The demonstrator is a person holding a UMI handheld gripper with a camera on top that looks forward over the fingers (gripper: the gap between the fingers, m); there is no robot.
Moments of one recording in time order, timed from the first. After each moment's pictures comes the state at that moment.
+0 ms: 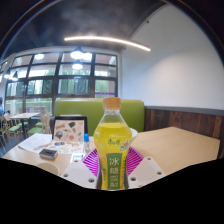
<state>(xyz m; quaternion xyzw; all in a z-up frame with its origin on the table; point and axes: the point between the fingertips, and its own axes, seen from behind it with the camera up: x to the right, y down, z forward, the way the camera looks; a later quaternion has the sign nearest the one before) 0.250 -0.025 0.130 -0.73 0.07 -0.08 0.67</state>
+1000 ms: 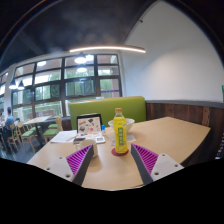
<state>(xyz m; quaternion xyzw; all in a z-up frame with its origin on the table) 0.178 -0.263 0.159 -0.75 0.08 -0.02 0.66</state>
